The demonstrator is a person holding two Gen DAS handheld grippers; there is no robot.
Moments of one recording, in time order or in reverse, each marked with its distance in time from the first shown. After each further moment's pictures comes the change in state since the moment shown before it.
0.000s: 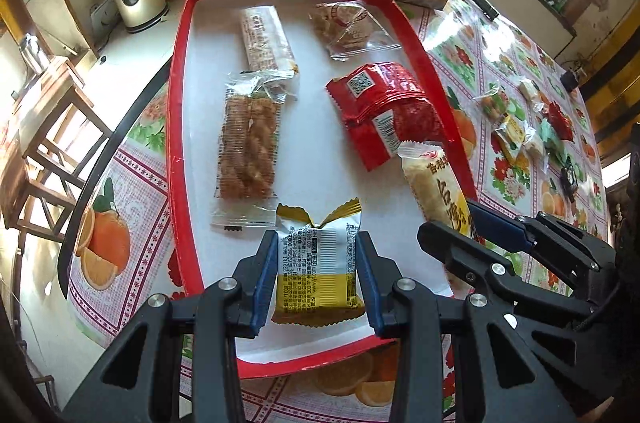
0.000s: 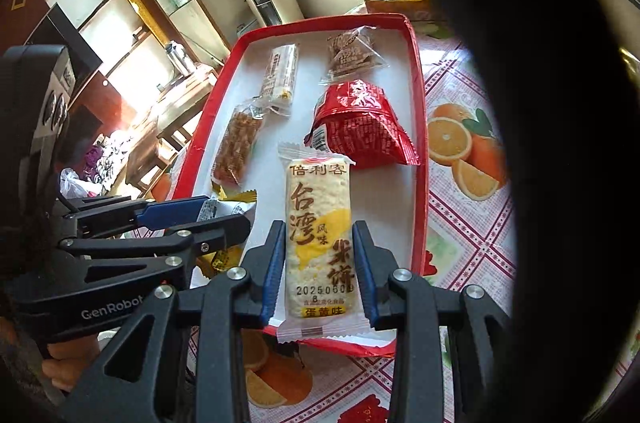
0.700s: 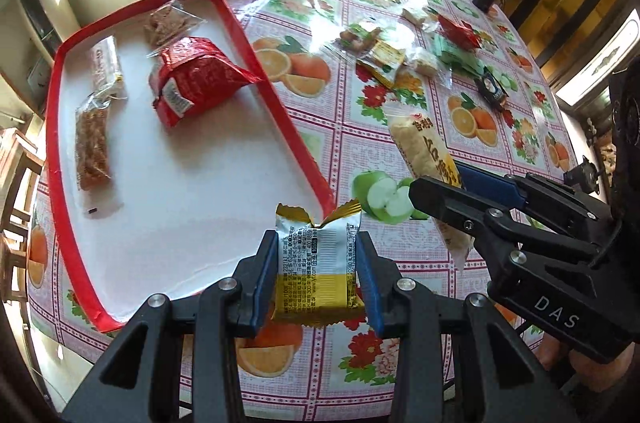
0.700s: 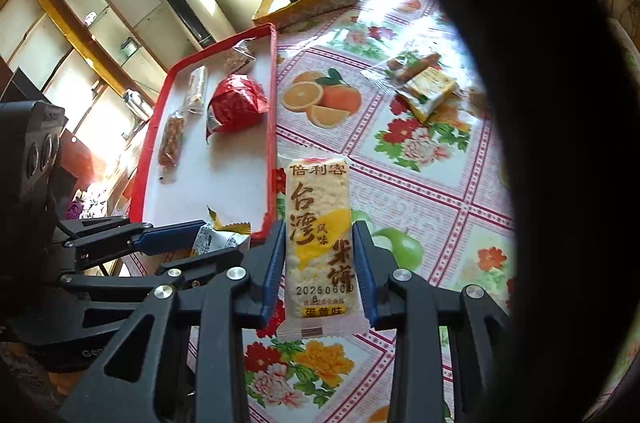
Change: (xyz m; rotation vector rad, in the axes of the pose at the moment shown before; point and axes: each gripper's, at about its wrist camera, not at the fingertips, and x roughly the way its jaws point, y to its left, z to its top) left arm -0.018 -0.104 -0.051 0.267 0.016 -0.109; right arm -0.084 -0.069 -0.069 0.207 -0.096 -0.085
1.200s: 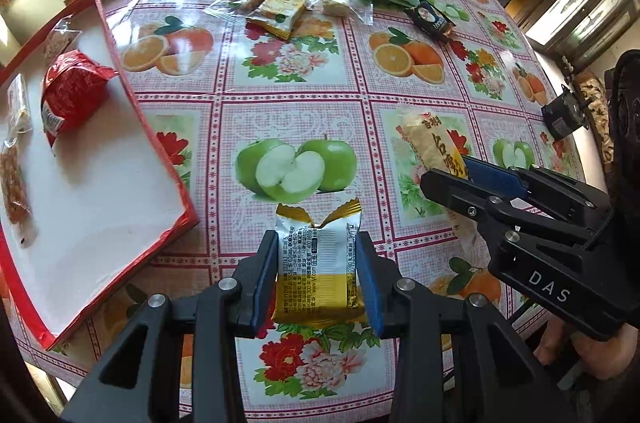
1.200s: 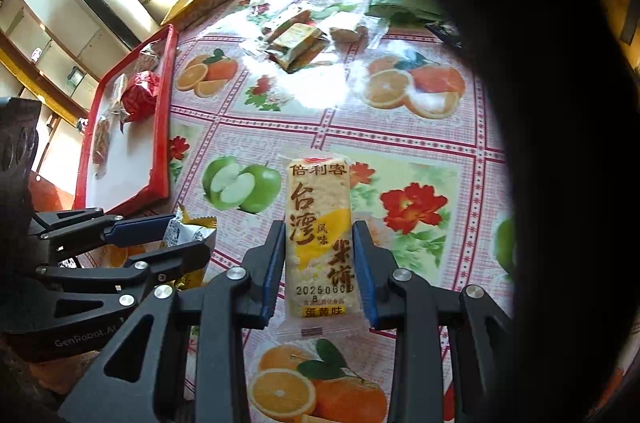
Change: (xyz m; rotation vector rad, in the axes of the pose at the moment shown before) left arm 0.034 -0.072 -0.018 0.184 0.108 -0.061; right arm -0.026 -0.083 -0.057 0.186 0.021 -0.139
